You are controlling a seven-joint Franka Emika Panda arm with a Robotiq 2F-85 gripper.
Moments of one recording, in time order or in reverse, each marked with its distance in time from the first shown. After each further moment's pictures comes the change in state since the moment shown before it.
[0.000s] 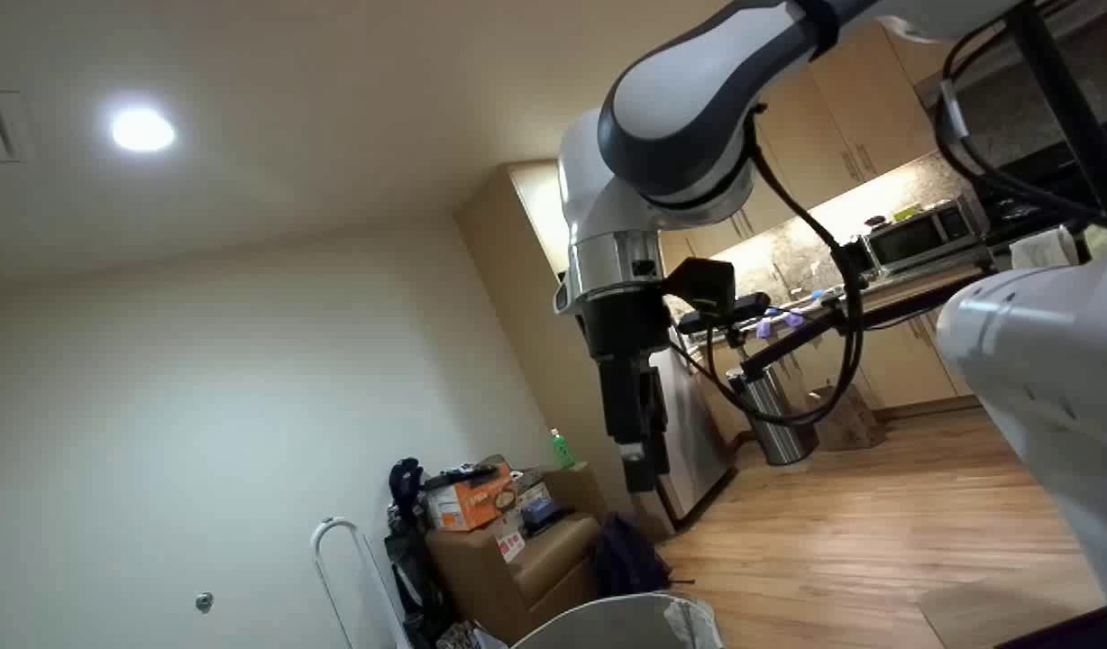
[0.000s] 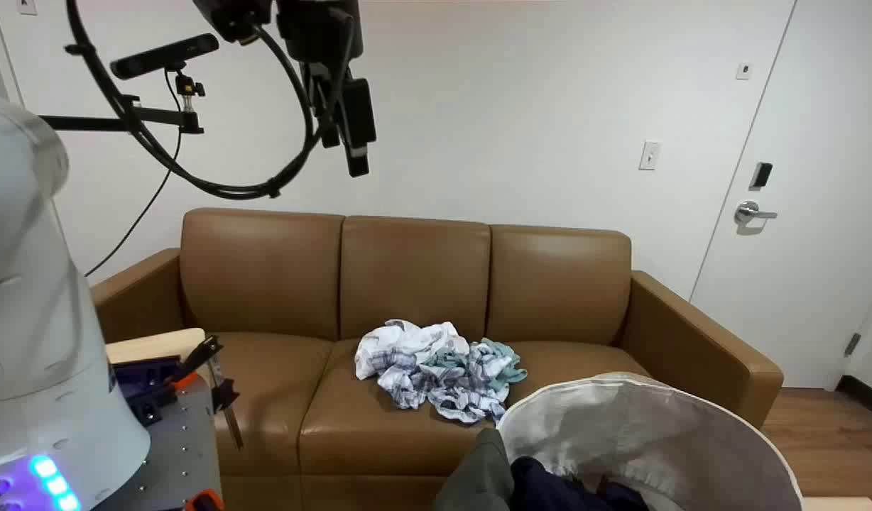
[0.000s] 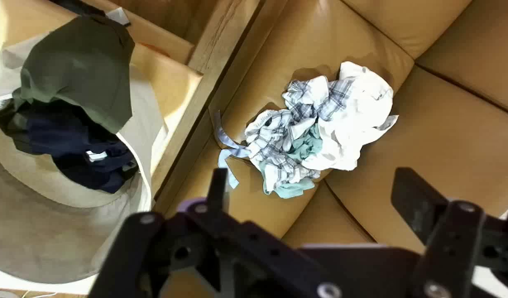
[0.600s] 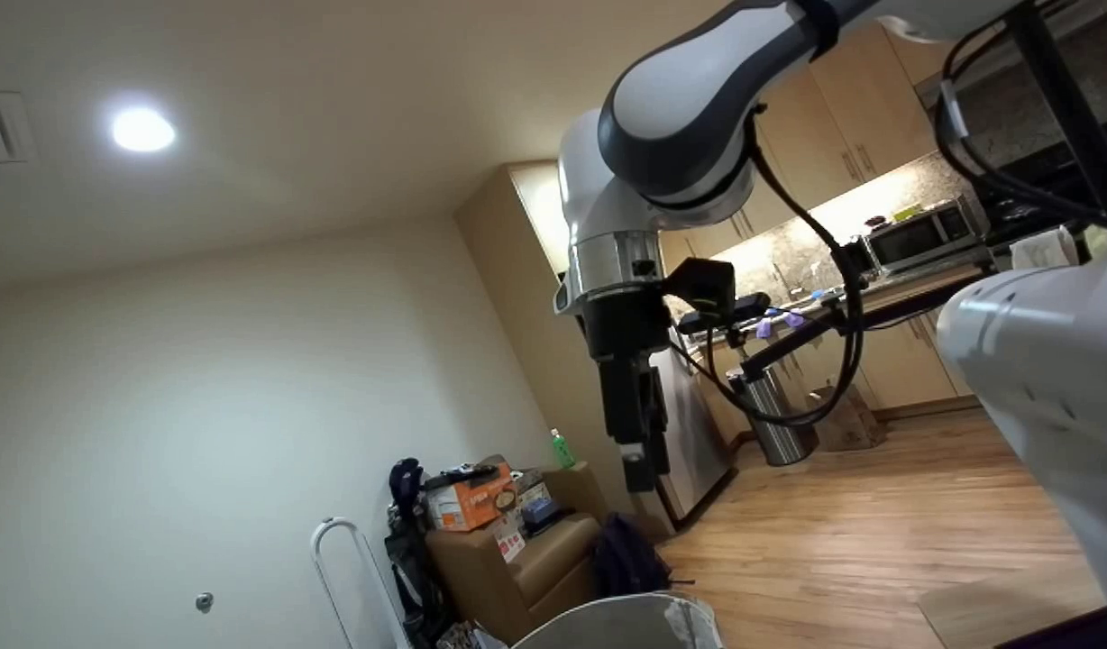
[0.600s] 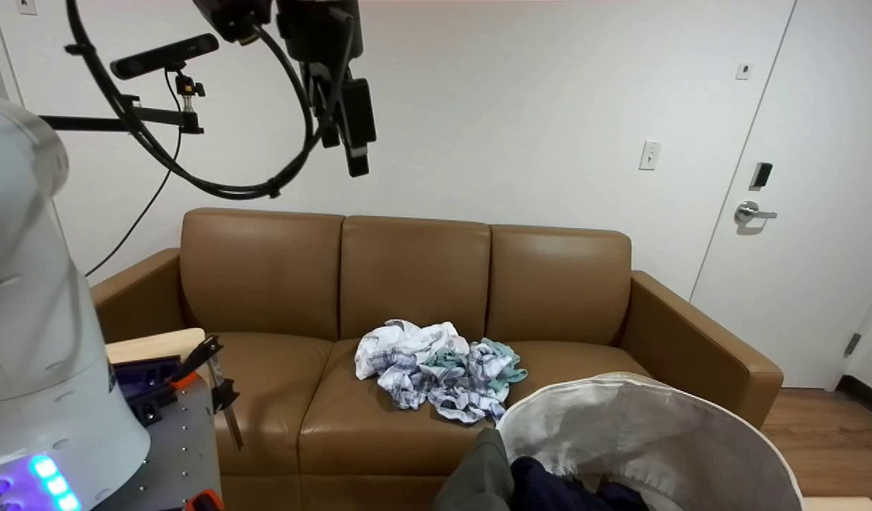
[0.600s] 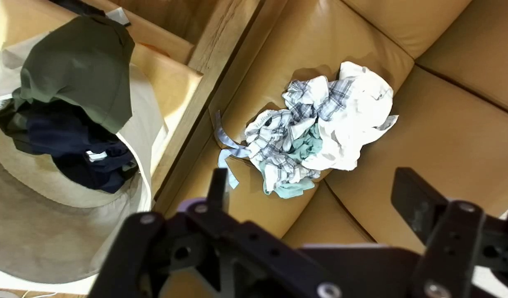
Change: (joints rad) arm 0.000 0.000 0.000 0.000 0.000 0.000 0.000
